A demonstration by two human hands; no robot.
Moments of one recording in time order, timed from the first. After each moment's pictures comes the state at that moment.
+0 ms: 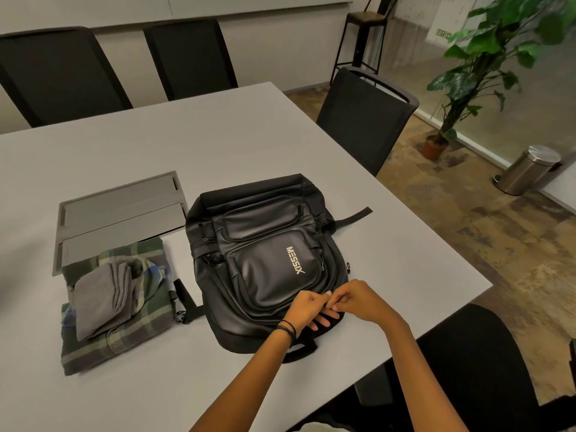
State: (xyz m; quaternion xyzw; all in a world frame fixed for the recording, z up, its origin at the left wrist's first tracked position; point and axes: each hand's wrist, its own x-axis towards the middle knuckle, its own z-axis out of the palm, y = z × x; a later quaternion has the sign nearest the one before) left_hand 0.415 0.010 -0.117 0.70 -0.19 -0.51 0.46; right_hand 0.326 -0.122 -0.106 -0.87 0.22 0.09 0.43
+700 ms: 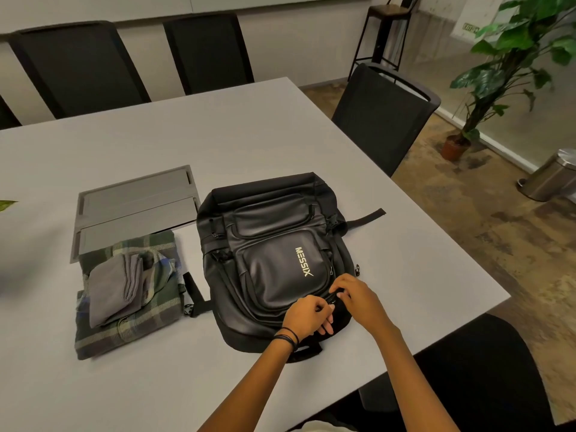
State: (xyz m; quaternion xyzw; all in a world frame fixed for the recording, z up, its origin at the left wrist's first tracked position) left_hand 0.417 0.020 -0.127 0.79 -0.30 -0.41 0.34; right_hand 0.341 -0.120 -0.141 -0.92 0.21 -0.02 0.32
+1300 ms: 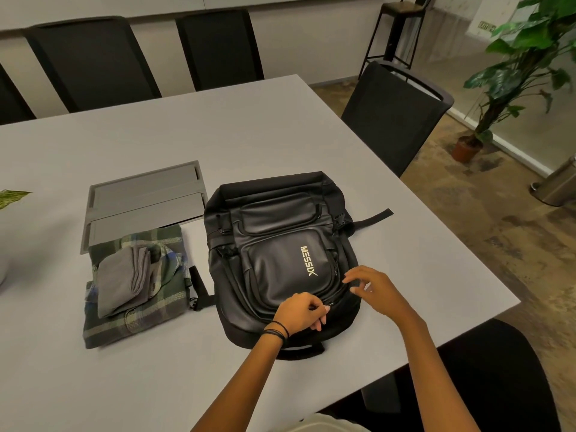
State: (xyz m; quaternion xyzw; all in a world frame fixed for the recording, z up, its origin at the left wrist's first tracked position) left_hand 0.436 0.036 -0.126 0.81 -0.36 -0.38 0.28; right_hand 0.336 -0.152 -0.130 -0.89 0.19 -0.02 0.42
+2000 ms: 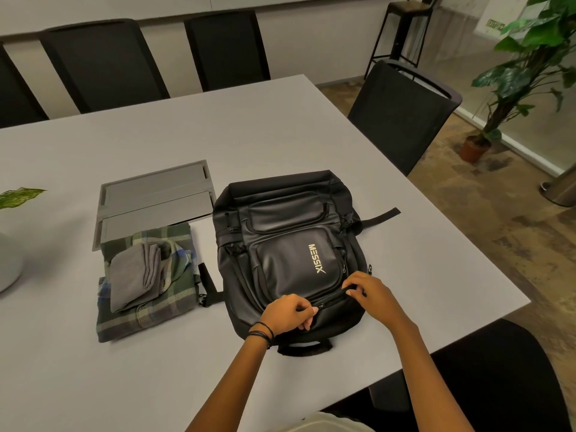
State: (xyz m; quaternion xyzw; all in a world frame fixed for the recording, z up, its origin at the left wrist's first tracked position) left_hand 0.453 0.075 -0.129 0.81 -0.38 -0.37 0.25; right_hand 0.342 -0.128 -0.147 -0.92 0.18 0.01 0.35
